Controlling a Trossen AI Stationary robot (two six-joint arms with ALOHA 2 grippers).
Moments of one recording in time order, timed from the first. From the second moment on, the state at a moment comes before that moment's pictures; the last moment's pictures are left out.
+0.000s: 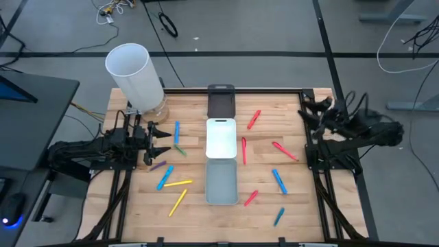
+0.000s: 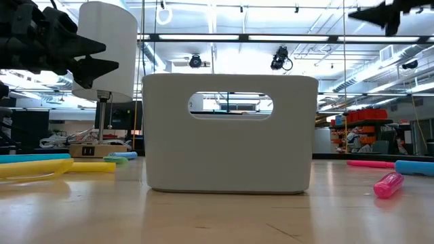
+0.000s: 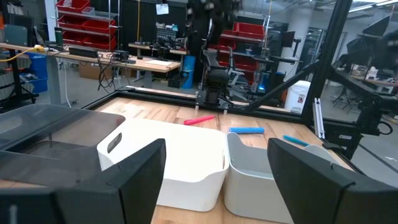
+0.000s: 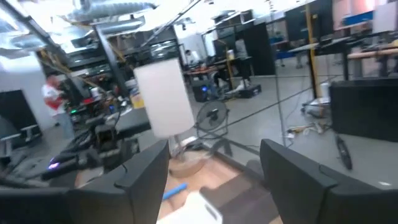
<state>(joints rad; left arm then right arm) 0.07 0.00 0.01 0.05 -0.02 -0.15 0.18 0.22 0.63 -0.31 0.66 0.18</state>
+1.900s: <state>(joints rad) 0.07 0.00 0.01 0.05 -0.02 -0.15 -0.25 1.32 1.78 -1.57 0.40 0.66</state>
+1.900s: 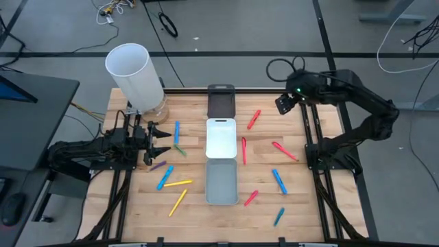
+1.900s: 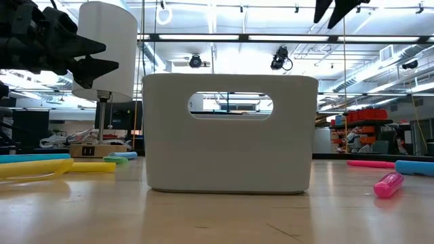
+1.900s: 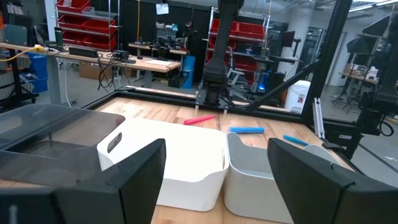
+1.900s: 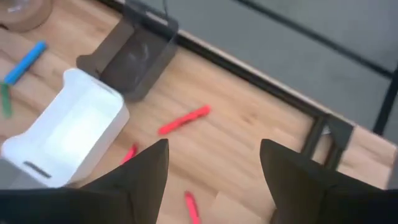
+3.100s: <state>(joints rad) 0.07 0.00 0.01 0.05 -0.02 -0.15 -0.38 1.39 1.63 -1.51 0.18 0.45</state>
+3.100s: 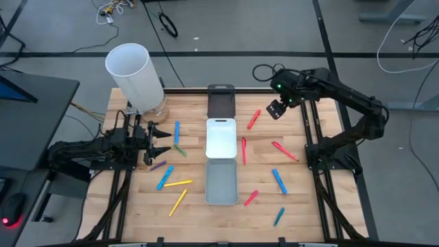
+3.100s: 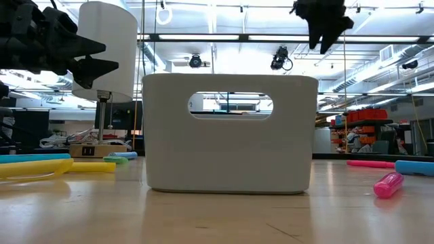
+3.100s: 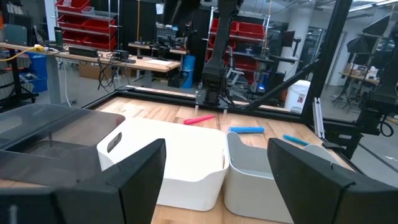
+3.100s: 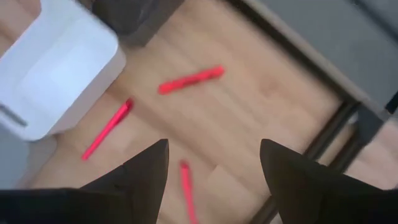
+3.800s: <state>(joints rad) 0.07 0.00 0.01 0.05 -0.02 -0.15 -0.33 1.30 1.13 -1.42 0.06 0.47</state>
